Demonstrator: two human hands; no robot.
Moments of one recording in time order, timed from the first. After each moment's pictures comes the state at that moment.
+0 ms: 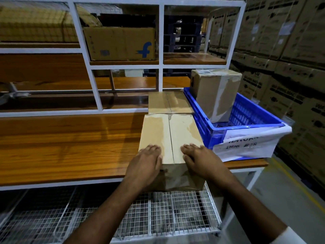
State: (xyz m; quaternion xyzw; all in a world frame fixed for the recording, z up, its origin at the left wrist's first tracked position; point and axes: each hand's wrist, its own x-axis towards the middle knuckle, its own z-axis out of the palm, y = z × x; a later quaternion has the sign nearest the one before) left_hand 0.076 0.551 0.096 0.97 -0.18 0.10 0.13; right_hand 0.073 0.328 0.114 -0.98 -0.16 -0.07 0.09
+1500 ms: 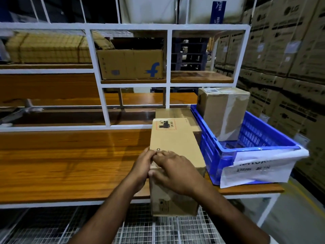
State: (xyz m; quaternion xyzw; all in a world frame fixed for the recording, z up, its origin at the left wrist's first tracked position) left_hand 0.113 0.556 0.142 0.69 -0.02 -0.05 0.72; right_hand 0.081 0.421 0.170 -0.94 -0.27 -0.11 0.15
